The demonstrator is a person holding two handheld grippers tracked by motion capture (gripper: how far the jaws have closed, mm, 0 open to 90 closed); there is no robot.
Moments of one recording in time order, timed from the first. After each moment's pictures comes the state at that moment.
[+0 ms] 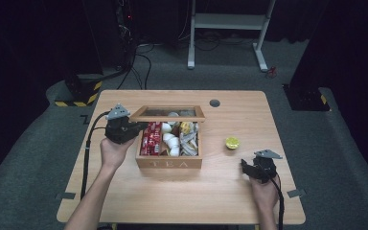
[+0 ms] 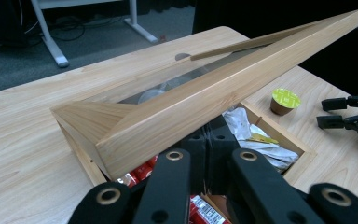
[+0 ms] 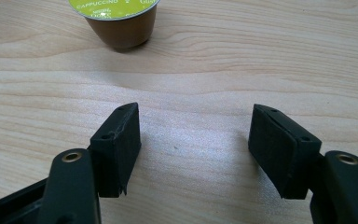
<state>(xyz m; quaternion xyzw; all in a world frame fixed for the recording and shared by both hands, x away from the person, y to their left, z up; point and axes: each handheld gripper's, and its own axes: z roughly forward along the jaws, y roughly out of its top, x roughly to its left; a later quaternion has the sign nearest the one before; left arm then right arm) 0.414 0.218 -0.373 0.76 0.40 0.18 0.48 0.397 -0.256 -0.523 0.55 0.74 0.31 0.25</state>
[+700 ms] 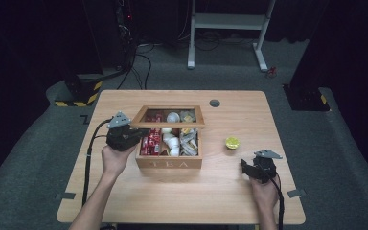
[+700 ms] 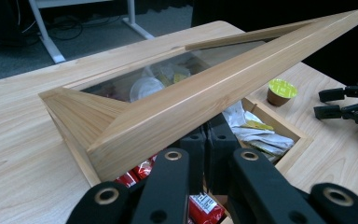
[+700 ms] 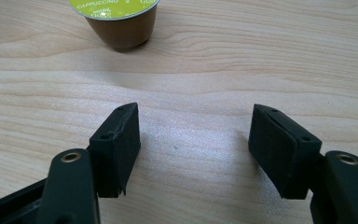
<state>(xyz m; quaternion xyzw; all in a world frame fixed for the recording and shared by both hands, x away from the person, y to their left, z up) 0.401 0.215 -0.389 0.76 0.40 0.18 0.48 0.397 -0.256 -0.523 0.55 0.74 0.31 0.25</state>
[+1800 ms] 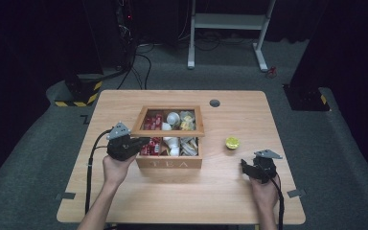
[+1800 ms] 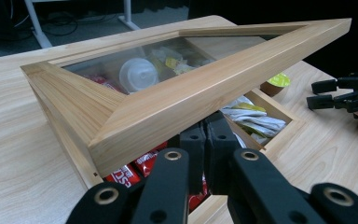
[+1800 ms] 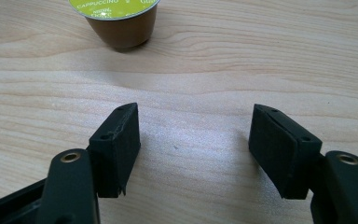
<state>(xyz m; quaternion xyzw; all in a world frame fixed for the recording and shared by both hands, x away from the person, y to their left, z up) 0.384 0.216 -0.413 0.75 0.40 0.17 0.49 0.397 -0.256 -0.523 0.55 0.74 0.31 0.25</state>
